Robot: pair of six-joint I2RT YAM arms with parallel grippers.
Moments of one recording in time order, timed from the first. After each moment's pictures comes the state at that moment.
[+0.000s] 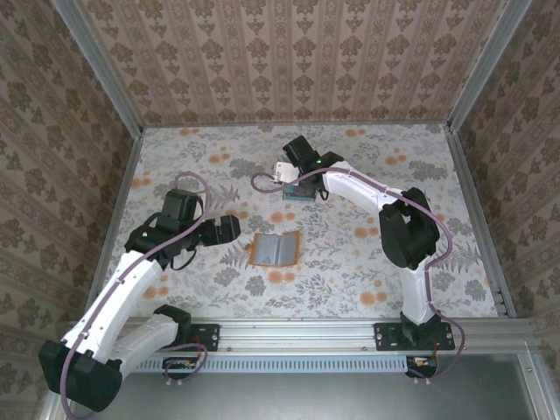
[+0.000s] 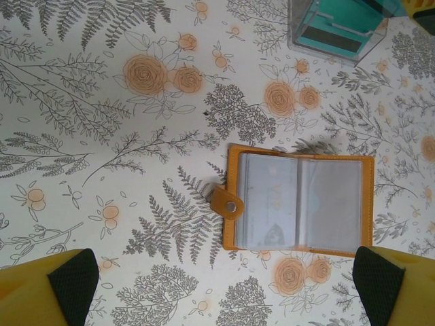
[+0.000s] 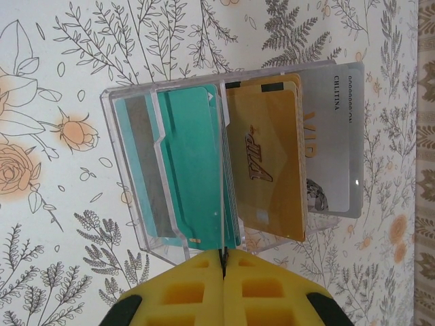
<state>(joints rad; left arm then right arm) -0.41 0.92 0.84 -0.82 0.15 -0.46 0.58 2.03 1.68 -0.67 0.25 -0.81</state>
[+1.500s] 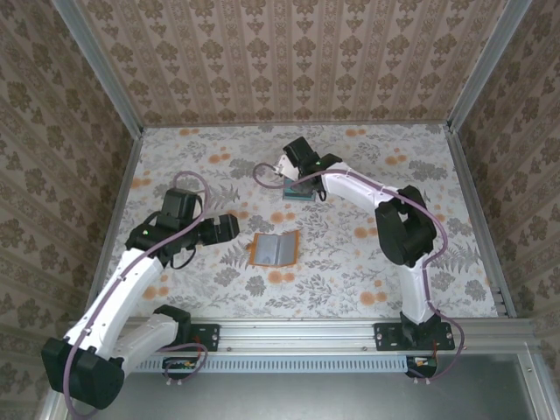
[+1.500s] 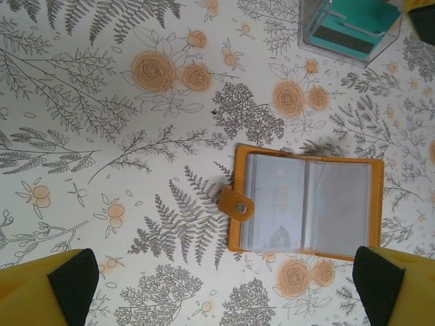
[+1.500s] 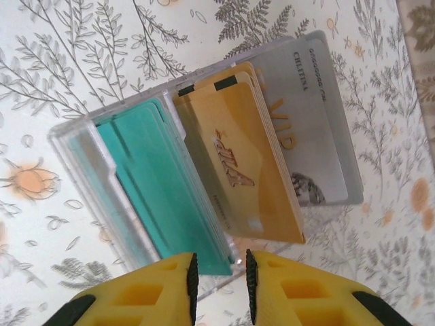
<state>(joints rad) -0.39 0.94 0.84 -0.81 0.16 -0.46 0.58 2.05 1.67 -0.61 0.28 -0.55</state>
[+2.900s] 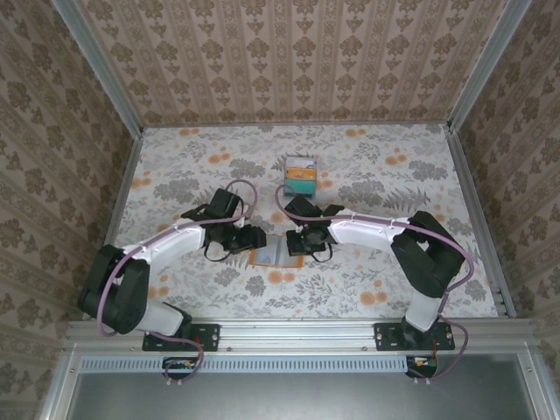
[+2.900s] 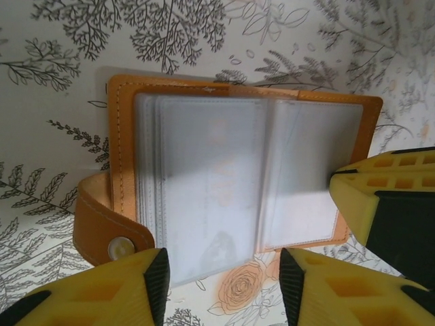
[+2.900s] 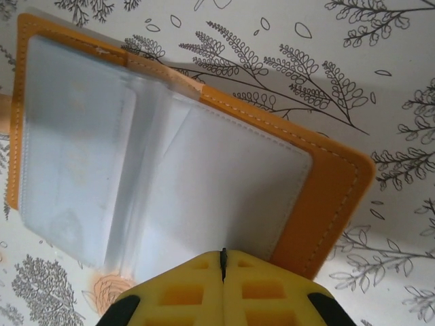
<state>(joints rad) -0.54 1.42 0.77 -0.48 0.44 -0.56 0.78 1.78 1.10 -0.51 -0.12 0.66</state>
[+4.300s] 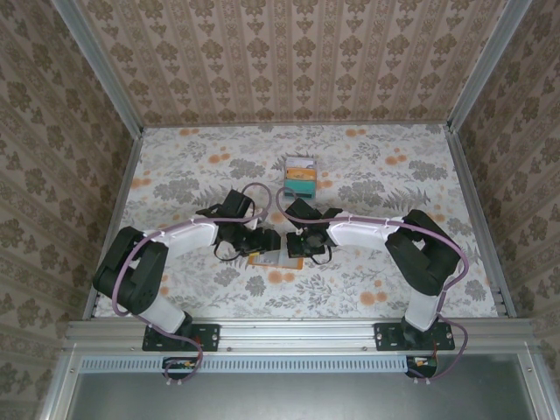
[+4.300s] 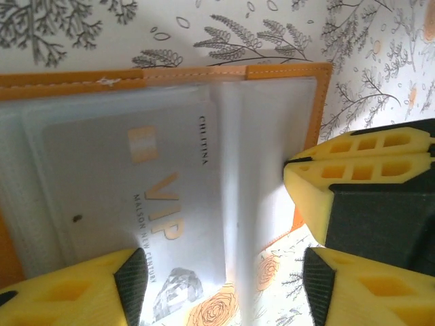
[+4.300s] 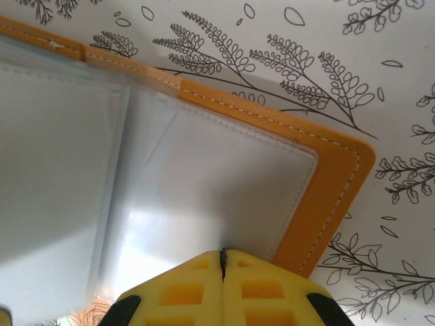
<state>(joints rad) -0.59 1.56 0.79 -0.38 0.56 -0.53 0.78 1.80 1.07 -0.45 -0.12 0.69</state>
